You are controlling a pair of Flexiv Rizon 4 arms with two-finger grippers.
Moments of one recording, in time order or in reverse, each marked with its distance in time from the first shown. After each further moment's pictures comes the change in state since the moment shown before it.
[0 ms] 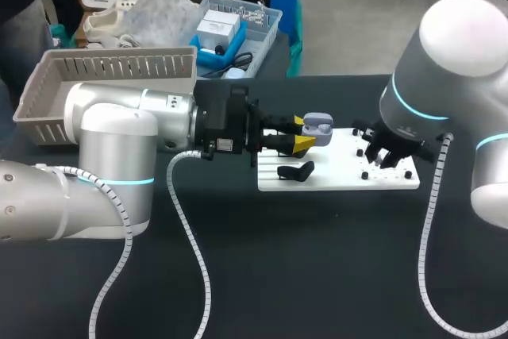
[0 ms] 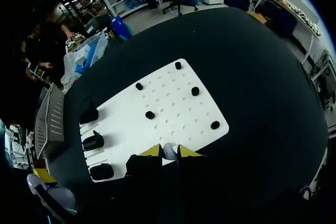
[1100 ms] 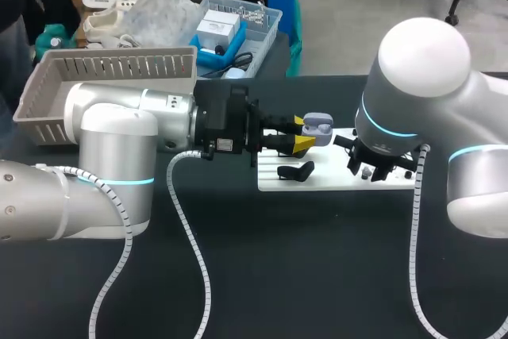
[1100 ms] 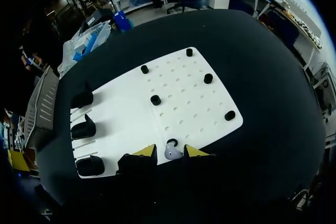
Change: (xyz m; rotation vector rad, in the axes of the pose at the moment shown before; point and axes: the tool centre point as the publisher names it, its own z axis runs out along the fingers) left arm 0.000 0.000 0.000 0.000 0.000 0.000; right arm 0.023 0.010 0.027 0.057 -0.012 -0.087
